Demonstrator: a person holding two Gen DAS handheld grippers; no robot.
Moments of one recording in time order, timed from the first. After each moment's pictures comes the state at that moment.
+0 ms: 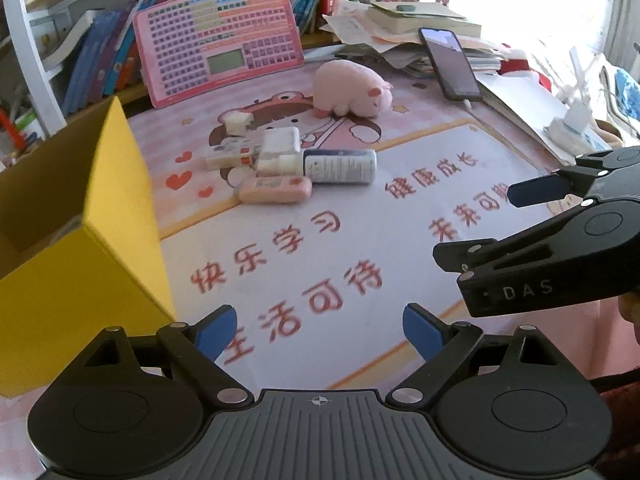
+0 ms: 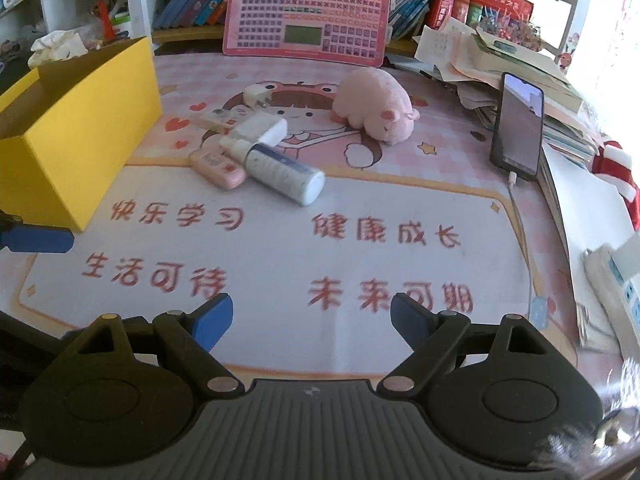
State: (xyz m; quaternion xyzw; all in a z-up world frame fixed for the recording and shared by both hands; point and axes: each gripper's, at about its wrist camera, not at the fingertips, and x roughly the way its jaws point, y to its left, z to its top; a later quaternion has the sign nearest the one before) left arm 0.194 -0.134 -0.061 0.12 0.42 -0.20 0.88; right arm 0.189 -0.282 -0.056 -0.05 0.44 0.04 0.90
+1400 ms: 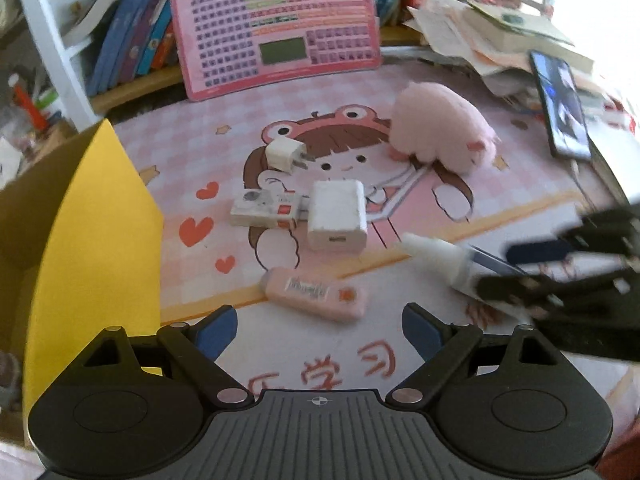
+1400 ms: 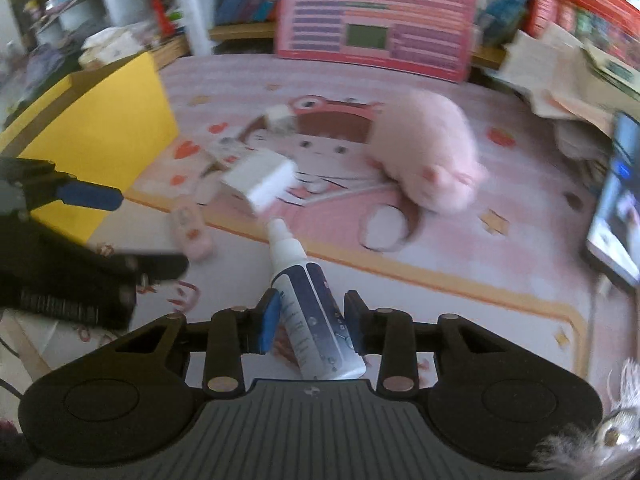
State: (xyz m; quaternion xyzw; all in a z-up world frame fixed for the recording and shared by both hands) left arm 0.320 -0.171 -0.066 0.07 0.46 -0.08 0.88; right arm 0.309 -0.344 -0.075 -0.04 0.45 0.20 0.87
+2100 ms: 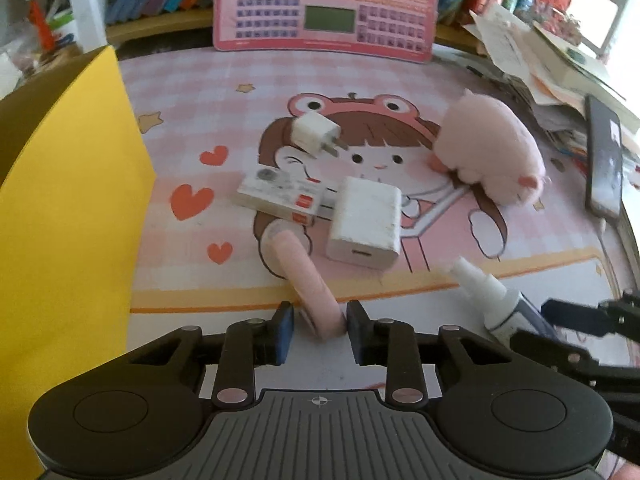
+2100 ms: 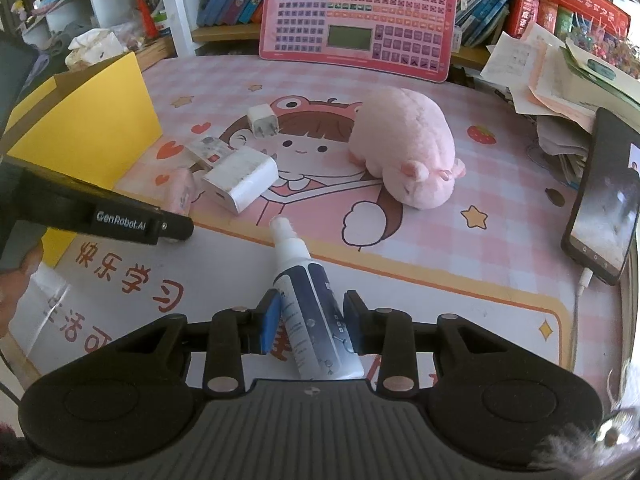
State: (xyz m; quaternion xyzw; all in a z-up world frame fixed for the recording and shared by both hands) left arm 0.356 -0.152 -0.086 -0.02 0.49 -0.05 0.87; right arm 0.307 -0.341 -0.076 -0.05 0.44 0.18 0.88
